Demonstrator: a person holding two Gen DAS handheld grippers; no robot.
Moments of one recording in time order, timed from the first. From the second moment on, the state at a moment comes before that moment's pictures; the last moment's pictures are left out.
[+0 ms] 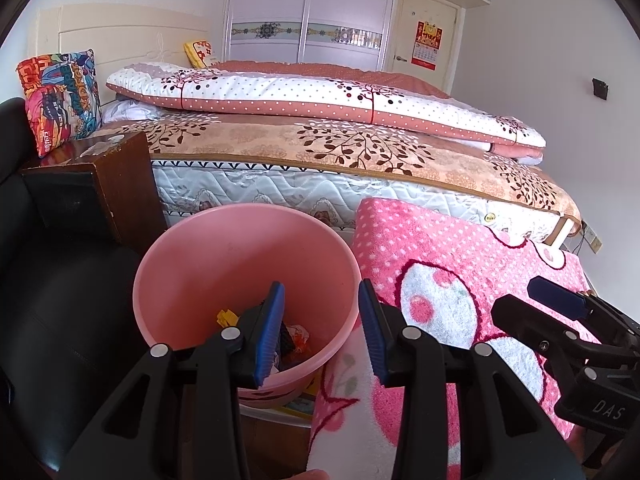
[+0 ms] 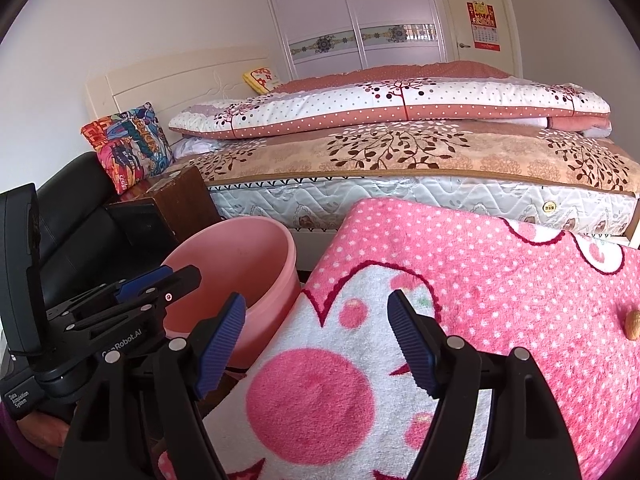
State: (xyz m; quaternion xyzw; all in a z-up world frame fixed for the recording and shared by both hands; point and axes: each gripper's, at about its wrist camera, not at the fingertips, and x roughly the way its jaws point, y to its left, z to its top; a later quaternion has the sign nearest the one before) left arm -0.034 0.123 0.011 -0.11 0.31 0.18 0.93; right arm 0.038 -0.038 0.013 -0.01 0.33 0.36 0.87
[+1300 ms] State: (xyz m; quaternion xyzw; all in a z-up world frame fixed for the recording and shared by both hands) left arm -0.032 0.116 0.007 -0.11 0.31 0.17 0.93; right arm 0.037 -0.043 0.016 0.01 0.33 0.35 0.88
